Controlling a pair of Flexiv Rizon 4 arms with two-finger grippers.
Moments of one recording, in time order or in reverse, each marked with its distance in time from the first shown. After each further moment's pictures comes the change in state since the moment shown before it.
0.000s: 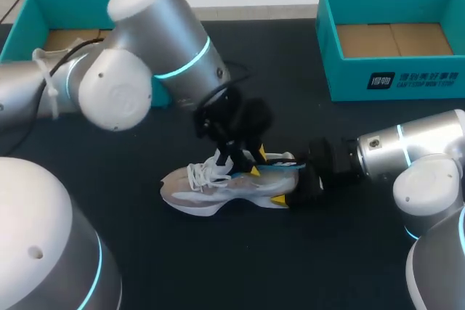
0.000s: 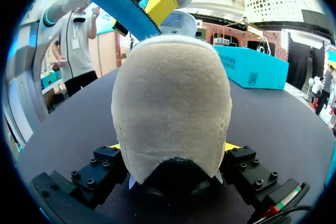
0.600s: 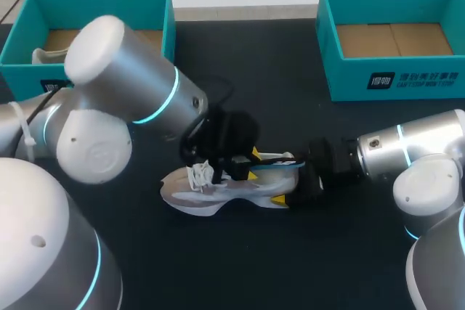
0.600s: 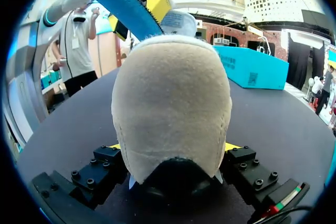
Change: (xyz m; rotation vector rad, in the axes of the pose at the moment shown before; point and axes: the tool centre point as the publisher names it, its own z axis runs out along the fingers) left arm 0.005 0.006 0.000 0.058 -0.236 -0.047; right arm 0.000 0.000 0.000 0.000 0.000 0.000
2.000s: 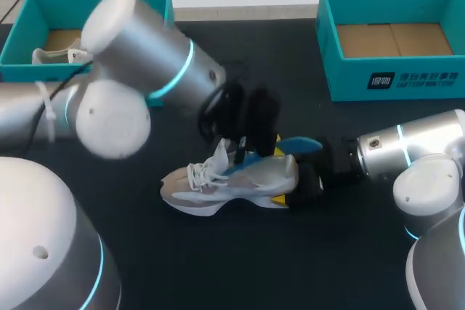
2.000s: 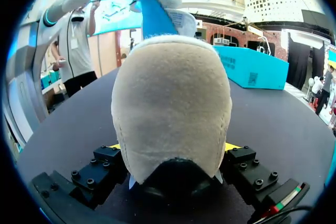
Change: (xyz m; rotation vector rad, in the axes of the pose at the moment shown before) left arm -0.023 -0.064 -0.012 0.117 0.091 0.008; right arm 0.000 0.000 0.000 0.000 0.000 0.000
